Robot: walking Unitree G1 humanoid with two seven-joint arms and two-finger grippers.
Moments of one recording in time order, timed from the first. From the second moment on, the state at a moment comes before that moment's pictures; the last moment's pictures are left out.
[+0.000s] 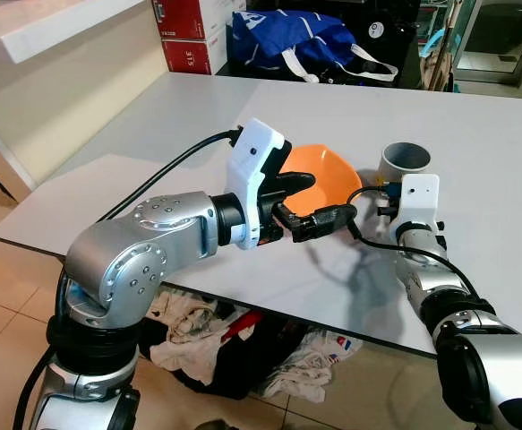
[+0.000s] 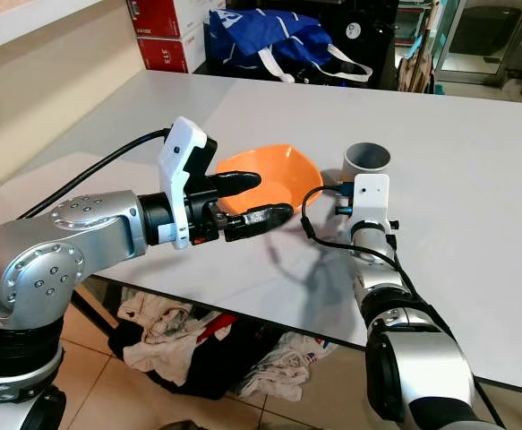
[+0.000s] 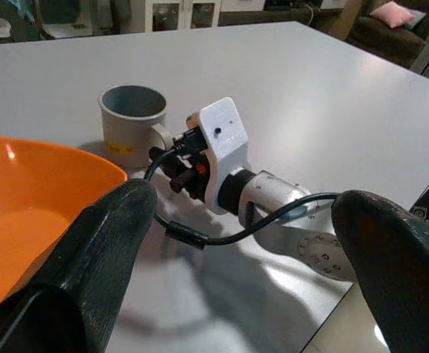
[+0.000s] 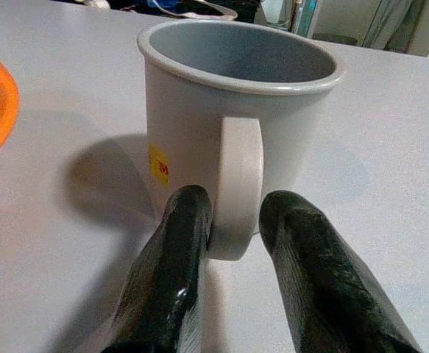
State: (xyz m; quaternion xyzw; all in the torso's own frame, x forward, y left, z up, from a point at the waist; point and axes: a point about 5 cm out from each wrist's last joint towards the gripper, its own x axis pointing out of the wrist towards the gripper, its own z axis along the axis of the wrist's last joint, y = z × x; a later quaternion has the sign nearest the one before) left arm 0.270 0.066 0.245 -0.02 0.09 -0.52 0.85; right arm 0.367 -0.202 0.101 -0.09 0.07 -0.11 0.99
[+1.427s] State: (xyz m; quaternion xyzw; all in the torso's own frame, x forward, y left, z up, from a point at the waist) left arm 0.260 0.111 0.127 0.12 0.00 -0.39 0.91; right arm 0.356 -0.211 0.087 -0.09 0.08 -0.13 0.98
